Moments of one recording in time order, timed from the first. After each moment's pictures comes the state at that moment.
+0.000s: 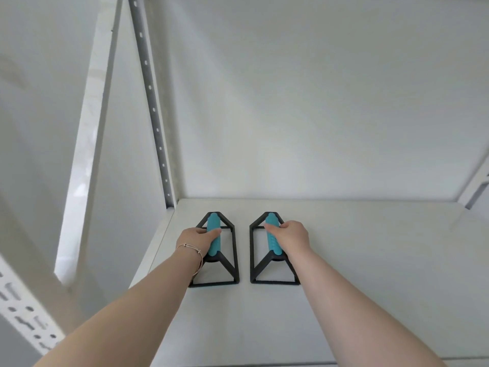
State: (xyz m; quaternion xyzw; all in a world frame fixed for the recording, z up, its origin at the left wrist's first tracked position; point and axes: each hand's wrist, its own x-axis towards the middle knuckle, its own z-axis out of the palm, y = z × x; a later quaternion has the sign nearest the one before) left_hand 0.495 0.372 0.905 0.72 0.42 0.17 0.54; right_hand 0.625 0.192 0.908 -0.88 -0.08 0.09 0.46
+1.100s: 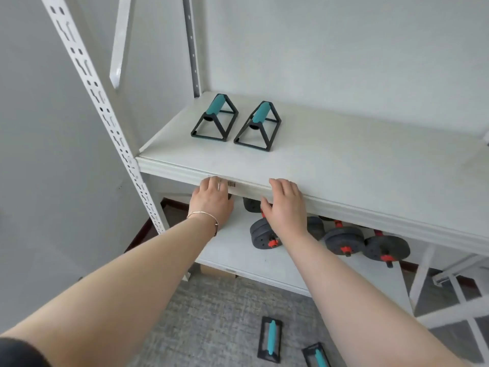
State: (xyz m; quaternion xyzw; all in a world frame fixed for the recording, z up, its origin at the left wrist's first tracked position) left_hand 0.333 0.077 0.836 0.93 0.37 0.09 0.03; right_hand 0.469 -0.052 0.808 -0.83 -0.46 -0.18 0.25
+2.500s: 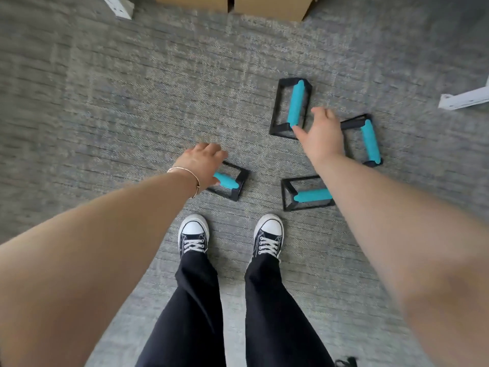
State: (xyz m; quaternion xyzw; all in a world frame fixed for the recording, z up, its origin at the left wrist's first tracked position) left_hand 0.134 -0.113 0.118 0.91 0.15 -0.35 0.14; right_hand 0.356 -0.272 0.111 -0.94 -0.24 0.21 0.08
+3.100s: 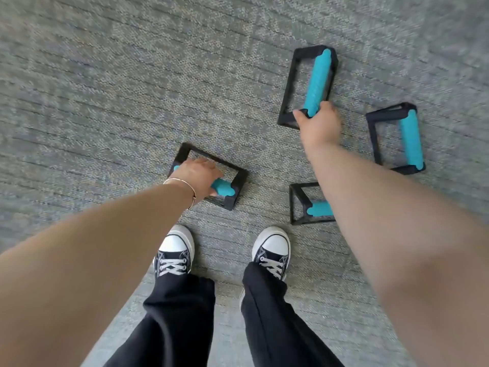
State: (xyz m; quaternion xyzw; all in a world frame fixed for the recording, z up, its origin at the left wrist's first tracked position) left_hand 0.123 -0.130 -0.053 0.90 0.11 -0.40 0.15; right_hand 0.372 -0.250 -0.063 -0.96 -0.08 0.21 0.15
